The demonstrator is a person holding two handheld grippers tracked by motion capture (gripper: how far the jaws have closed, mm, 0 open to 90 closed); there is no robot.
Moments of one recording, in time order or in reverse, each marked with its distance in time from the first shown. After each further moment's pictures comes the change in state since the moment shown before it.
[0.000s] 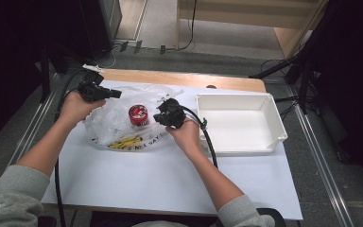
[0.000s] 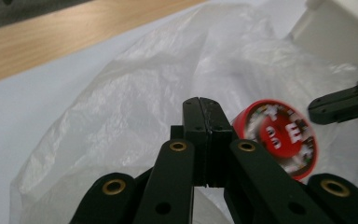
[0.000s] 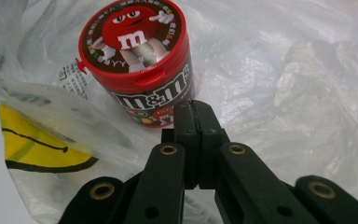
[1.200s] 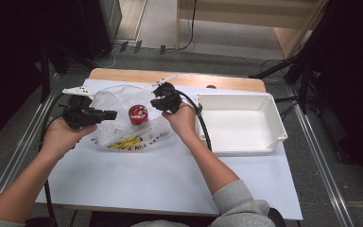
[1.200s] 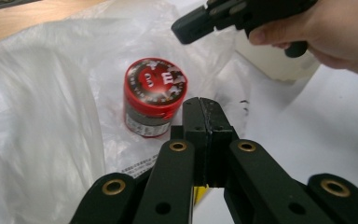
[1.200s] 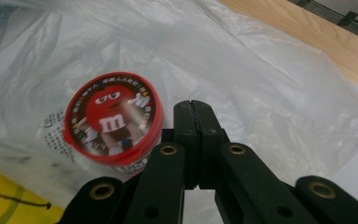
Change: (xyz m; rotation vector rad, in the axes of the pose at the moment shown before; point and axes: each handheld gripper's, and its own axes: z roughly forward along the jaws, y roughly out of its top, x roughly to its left) left arm -0.089 -0.044 -0.073 -0.077 -0.068 0.029; right arm -0.004 0.048 -0.006 -0.019 -0.046 -0.036
